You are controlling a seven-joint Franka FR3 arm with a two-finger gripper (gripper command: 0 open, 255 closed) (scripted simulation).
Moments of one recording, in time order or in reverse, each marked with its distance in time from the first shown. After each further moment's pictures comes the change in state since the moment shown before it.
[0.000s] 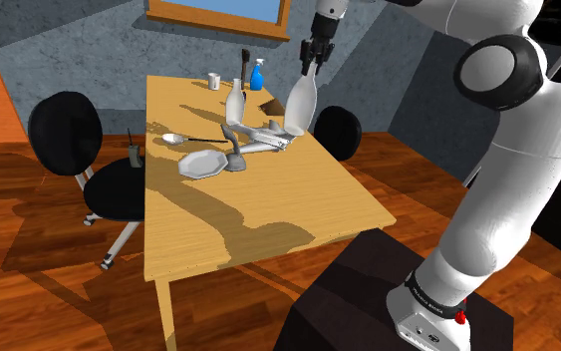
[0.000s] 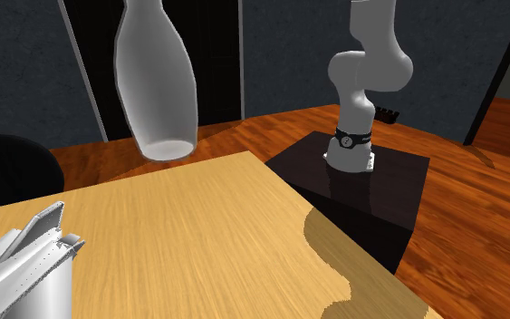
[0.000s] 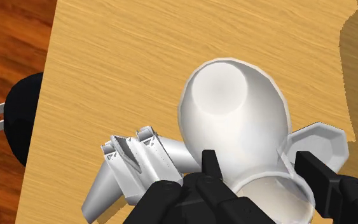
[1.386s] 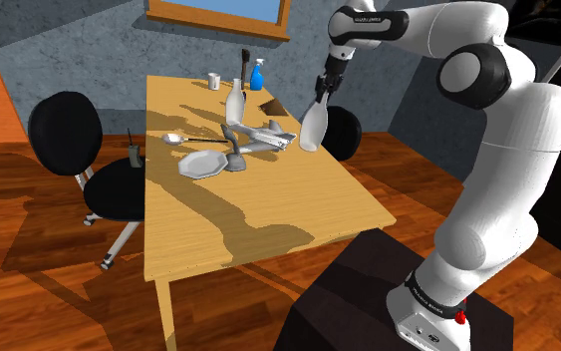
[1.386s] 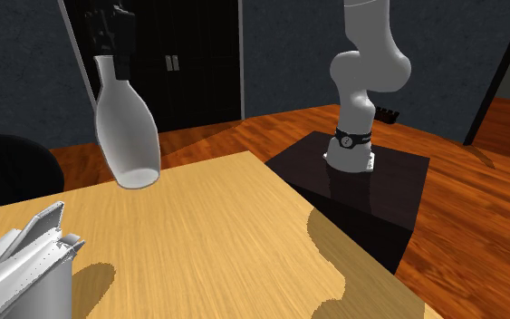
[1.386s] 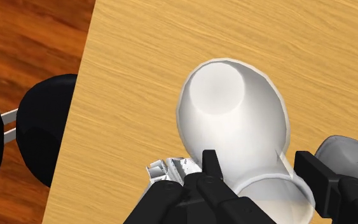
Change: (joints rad) arm -0.148 0.098 -0.073 -0.147 0.044 0.245 -0.223
